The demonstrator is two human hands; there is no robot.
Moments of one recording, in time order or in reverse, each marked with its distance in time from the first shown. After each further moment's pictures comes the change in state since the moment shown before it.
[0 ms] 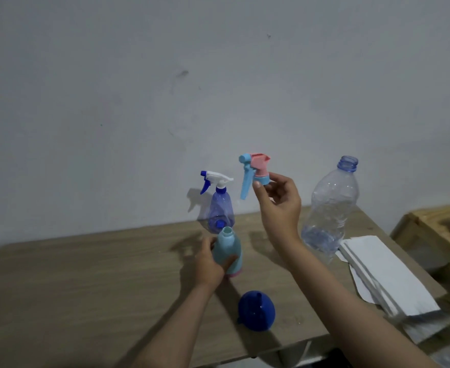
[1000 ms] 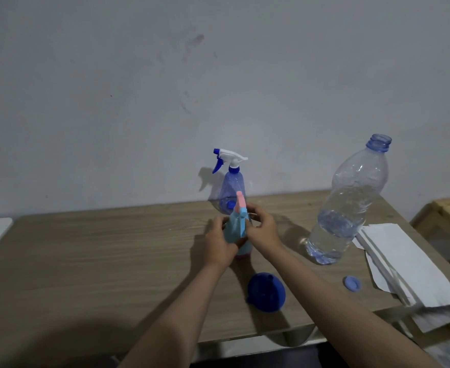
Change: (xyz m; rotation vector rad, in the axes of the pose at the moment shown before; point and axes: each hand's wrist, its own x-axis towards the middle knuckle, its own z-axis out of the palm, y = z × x) left_hand 0.002 -0.002 0.001 0.028 -0.003 -0.029; right_hand -0.041 0.122 0.002 -0.349 -0.356 0.314
